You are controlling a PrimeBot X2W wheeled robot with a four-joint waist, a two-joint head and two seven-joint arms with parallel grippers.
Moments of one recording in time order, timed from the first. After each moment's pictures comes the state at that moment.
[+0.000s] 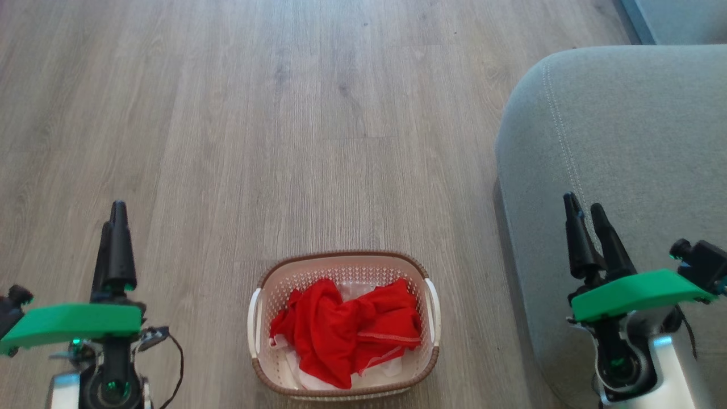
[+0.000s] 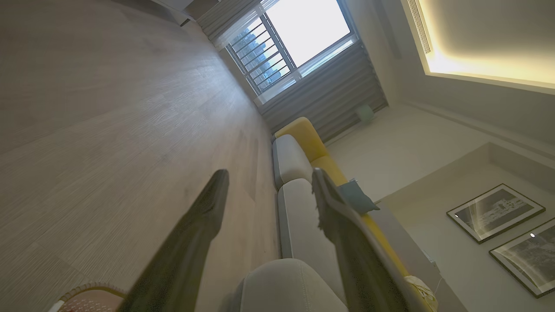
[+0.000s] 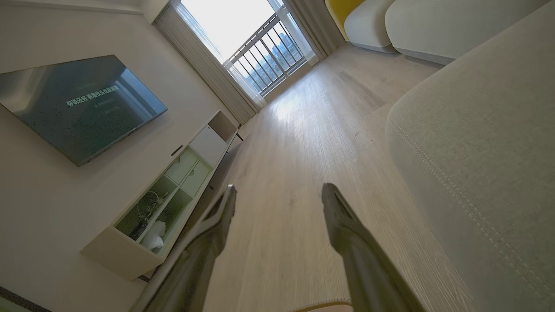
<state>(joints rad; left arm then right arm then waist) -0.07 0.03 0.15 0.05 -1.11 -0.07 -0.06 -0.10 -0.05 -0.02 0.14 0.78 0.13 -0.06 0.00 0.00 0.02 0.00</state>
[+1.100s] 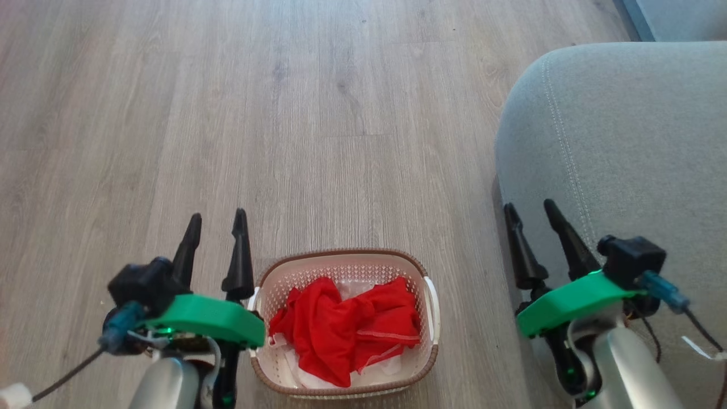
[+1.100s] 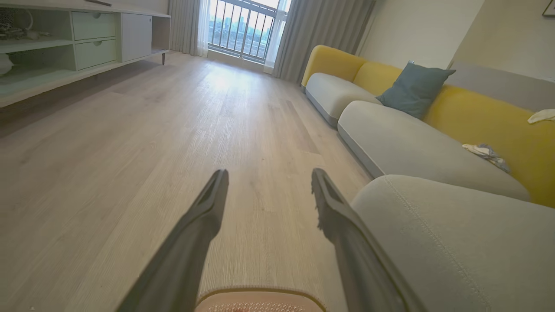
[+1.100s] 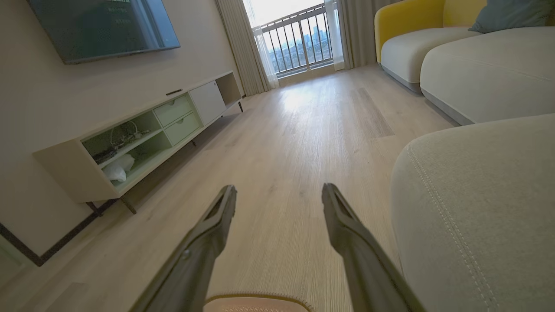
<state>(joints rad) -0.07 0.07 -0.20 0.00 -0.42 0.16 -0.16 -0.13 -0.05 0.12 0.19 0.38 0.13 -0.15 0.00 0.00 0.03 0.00</state>
